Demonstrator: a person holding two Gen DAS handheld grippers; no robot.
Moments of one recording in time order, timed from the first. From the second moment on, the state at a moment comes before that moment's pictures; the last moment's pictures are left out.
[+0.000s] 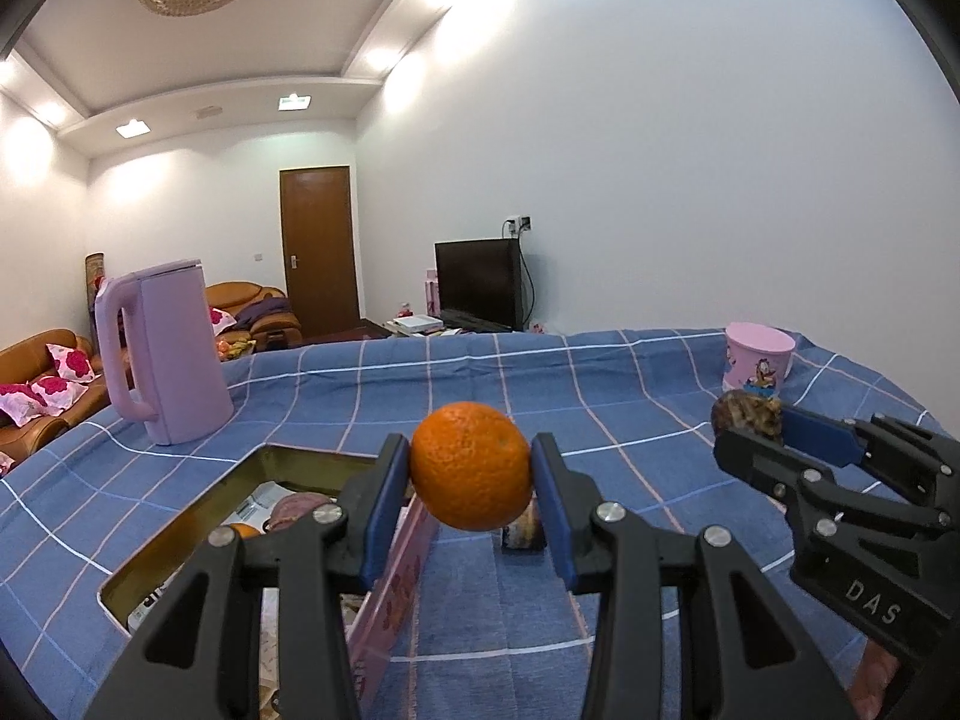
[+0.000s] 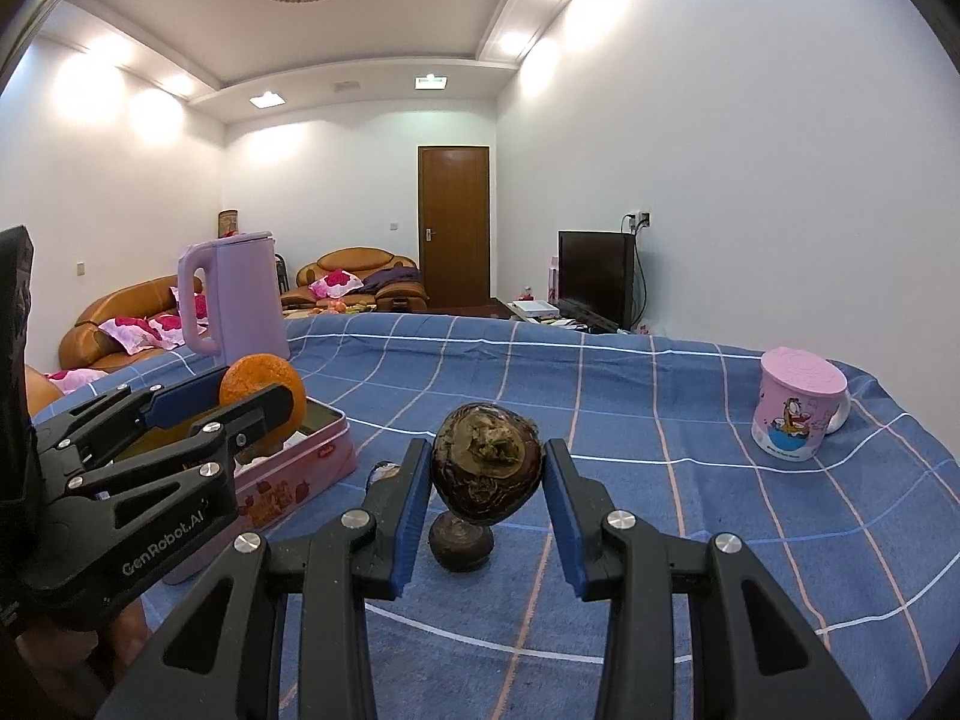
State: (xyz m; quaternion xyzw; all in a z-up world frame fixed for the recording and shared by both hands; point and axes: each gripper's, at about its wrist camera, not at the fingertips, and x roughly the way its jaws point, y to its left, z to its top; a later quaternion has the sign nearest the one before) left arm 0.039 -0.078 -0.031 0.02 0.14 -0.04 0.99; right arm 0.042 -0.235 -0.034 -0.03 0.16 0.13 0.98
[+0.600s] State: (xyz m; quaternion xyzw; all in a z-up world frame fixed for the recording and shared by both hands) left arm 0.044 -0.056 -0.035 0.01 0.17 -0.03 0.98; right arm 0.047 -0.218 -0.034 -0.02 0.17 0.14 0.98
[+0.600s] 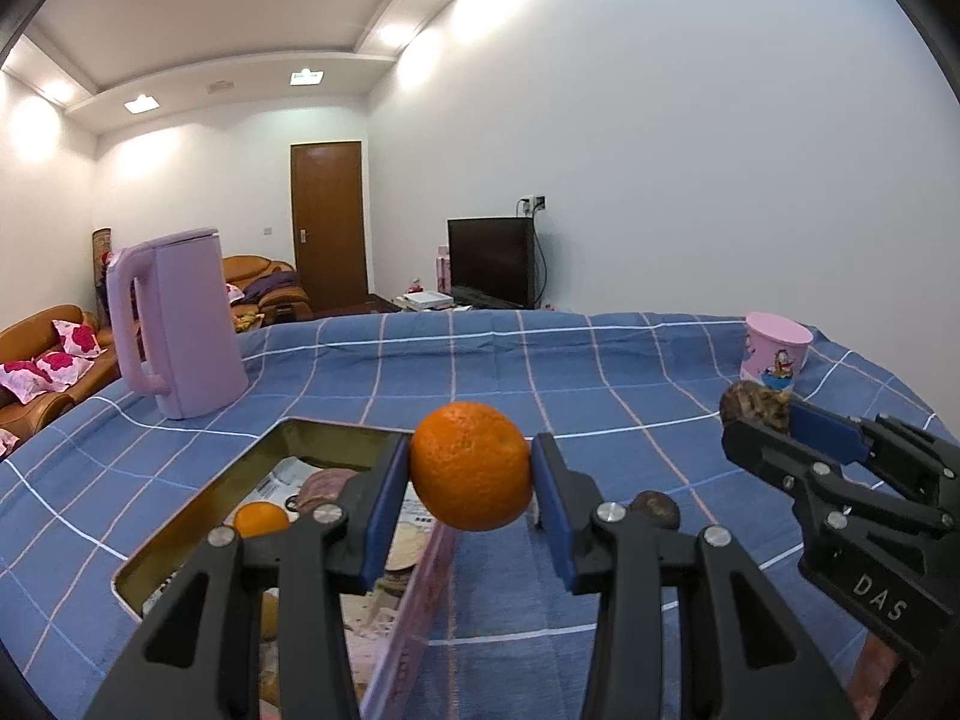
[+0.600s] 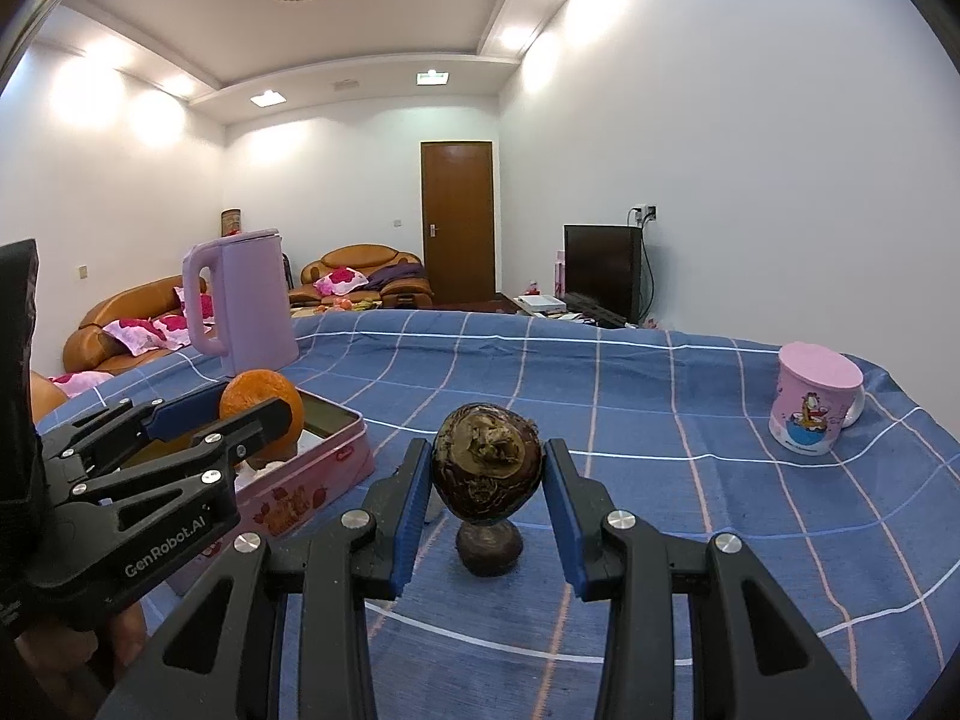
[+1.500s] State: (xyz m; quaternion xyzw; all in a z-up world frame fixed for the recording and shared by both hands) left arm 0.048 0.002 -0.035 0.00 0.19 0.02 0.98; right arm 0.068 -0.156 -0.028 -0.04 0.17 0.20 0.96
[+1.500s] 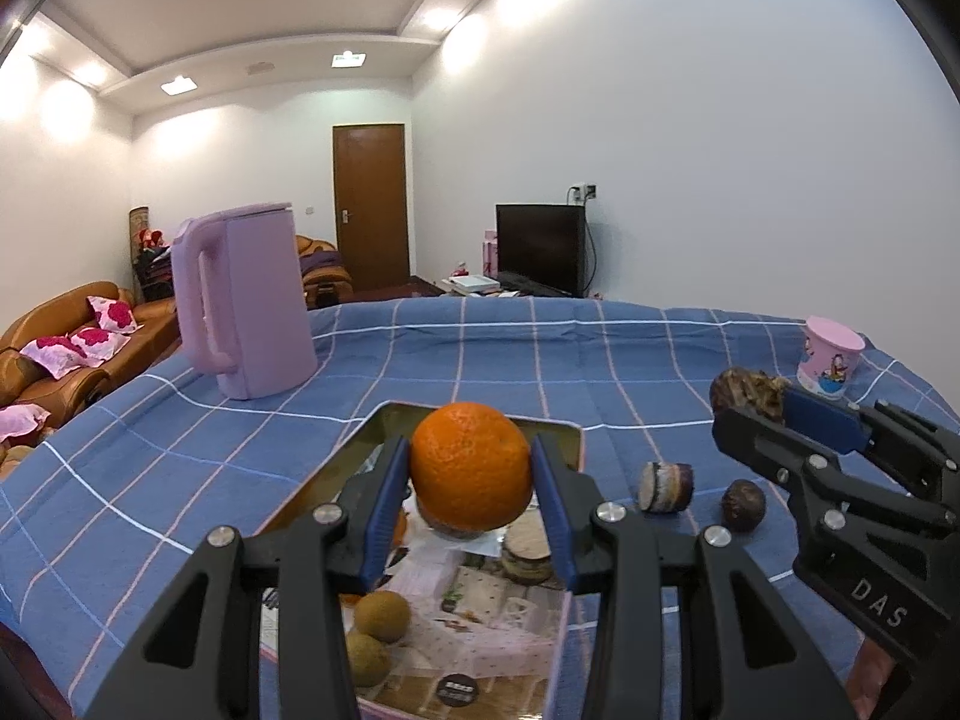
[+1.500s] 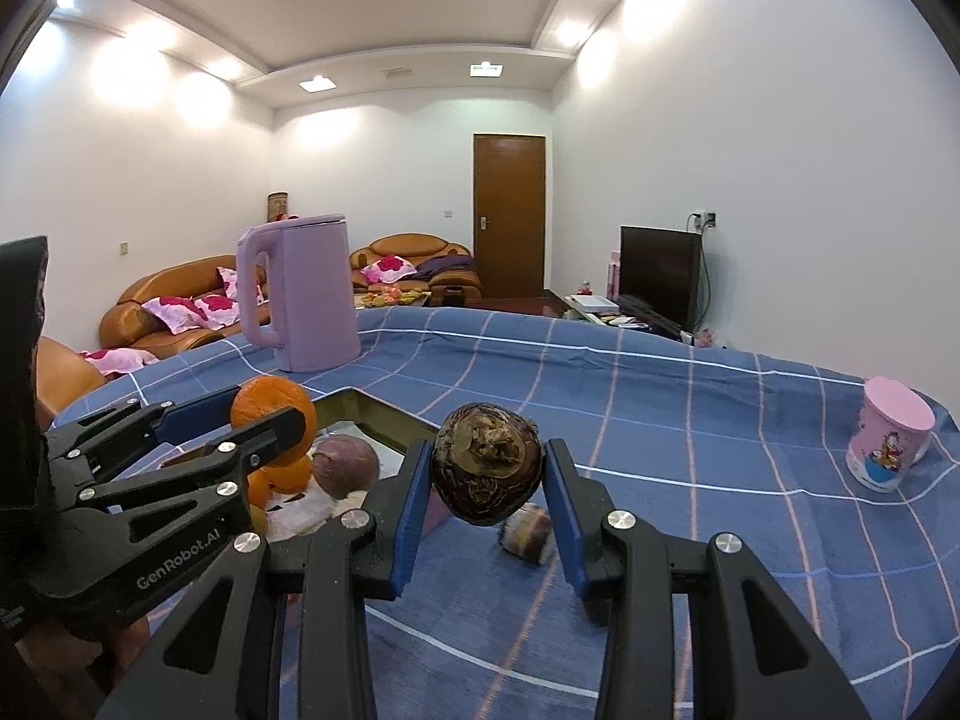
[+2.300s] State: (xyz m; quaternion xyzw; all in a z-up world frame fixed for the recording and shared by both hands) left arm 0.064 0.046 -0.047 -0.01 0.24 0.06 0.97; right arm 0.084 -0.099 -0.035 -0.07 0.19 0.25 0.95
